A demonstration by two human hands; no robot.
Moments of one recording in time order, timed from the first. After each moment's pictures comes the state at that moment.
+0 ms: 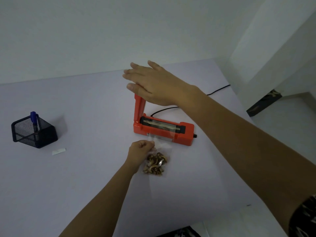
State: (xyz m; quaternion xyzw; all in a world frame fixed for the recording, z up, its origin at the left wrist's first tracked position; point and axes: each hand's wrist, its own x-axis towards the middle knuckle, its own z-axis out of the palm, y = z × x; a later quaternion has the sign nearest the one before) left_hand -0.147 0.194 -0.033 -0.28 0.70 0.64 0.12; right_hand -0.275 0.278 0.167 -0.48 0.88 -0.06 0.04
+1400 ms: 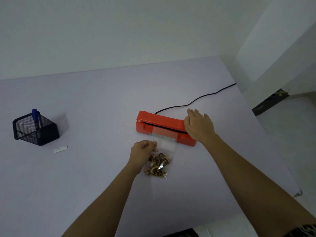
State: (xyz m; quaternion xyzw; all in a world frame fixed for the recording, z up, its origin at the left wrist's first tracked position) left_hand -0.148 0.194 -0.038 -0.29 0.70 0.64 0.12; right_hand -0.261 0.380 0.012 -0.10 0.98 -0.08 0.15
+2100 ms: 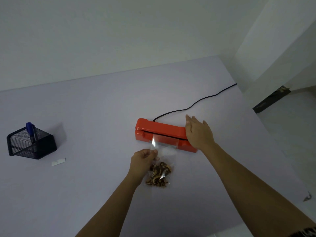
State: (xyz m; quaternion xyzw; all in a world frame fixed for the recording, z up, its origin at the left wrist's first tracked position) left_hand -0.150 0.190 -0.040 -0.29 0.71 0.63 0.14; right_hand -0.264 0.380 -0.011 -0.08 0.97 -0.18 0.15
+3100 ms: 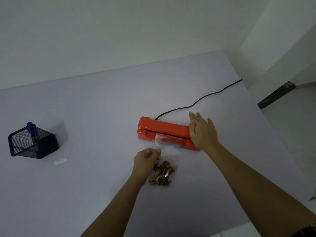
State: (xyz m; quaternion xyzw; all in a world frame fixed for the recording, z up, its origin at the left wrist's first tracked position) left_hand -0.150 0.190 -0.042 -0.29 0.71 0.63 0.14; right_hand -0.263 0.379 -0.021 -0.09 0.98 -0.15 0.10
